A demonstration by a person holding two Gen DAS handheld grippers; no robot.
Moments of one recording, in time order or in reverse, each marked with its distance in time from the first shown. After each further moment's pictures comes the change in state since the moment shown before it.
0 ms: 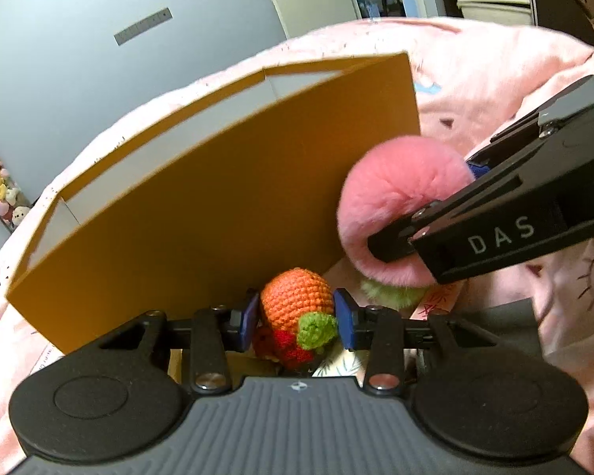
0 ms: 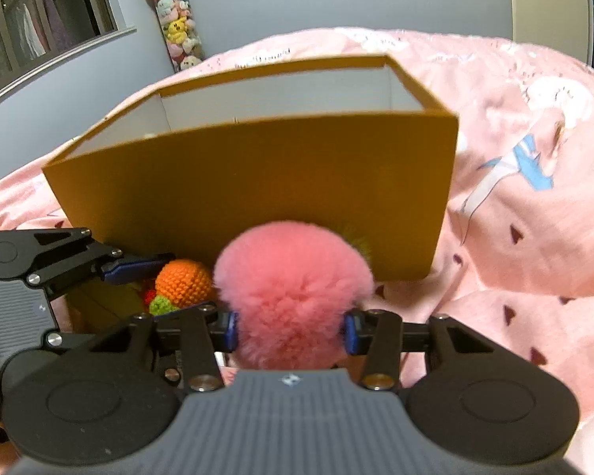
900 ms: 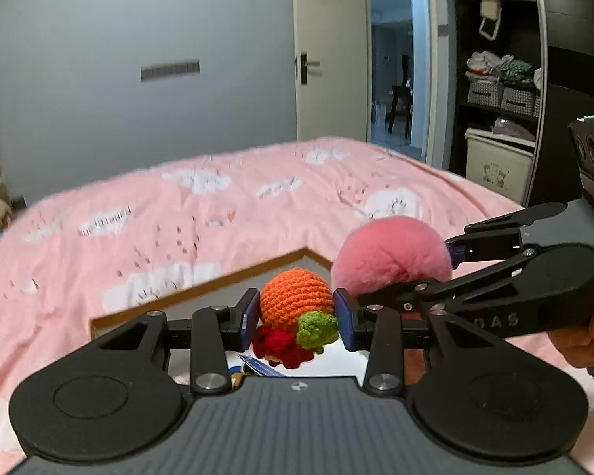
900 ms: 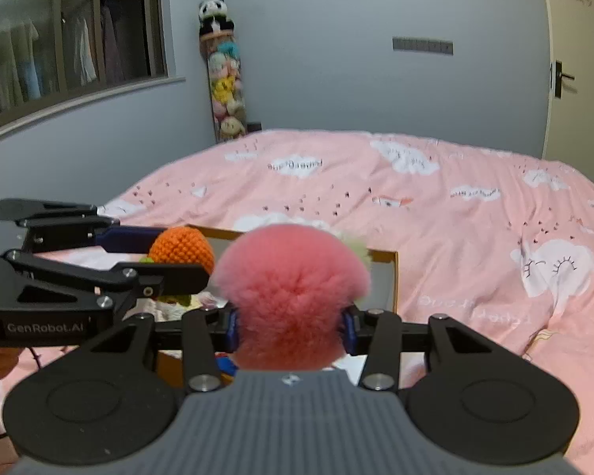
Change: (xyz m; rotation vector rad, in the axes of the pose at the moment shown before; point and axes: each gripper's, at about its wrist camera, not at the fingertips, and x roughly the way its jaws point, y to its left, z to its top) left arm -0.026 0.100 0.114 -0.261 -0.214 -0.149; right arm -0.038 -0.007 0.140 -0.181 -0.170 0.045
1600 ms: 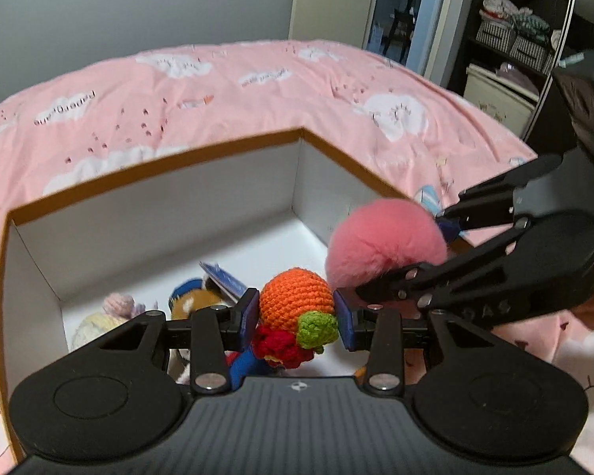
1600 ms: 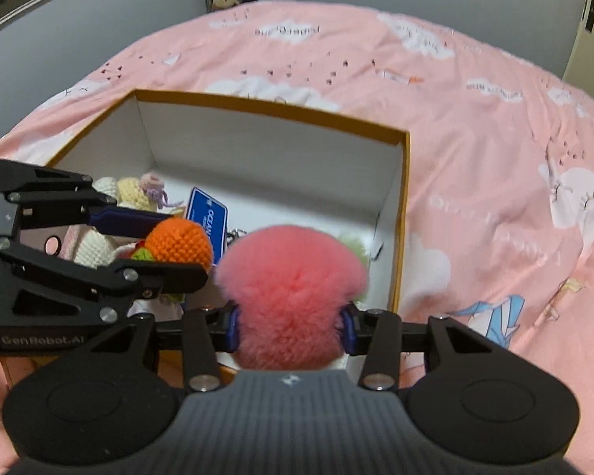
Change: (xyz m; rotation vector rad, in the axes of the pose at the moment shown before) left arm 0.071 0.017 -0.042 -0.086 0.283 -0.085; right arm 0.090 -0.025 -0.022 -0.026 0.403 0.000
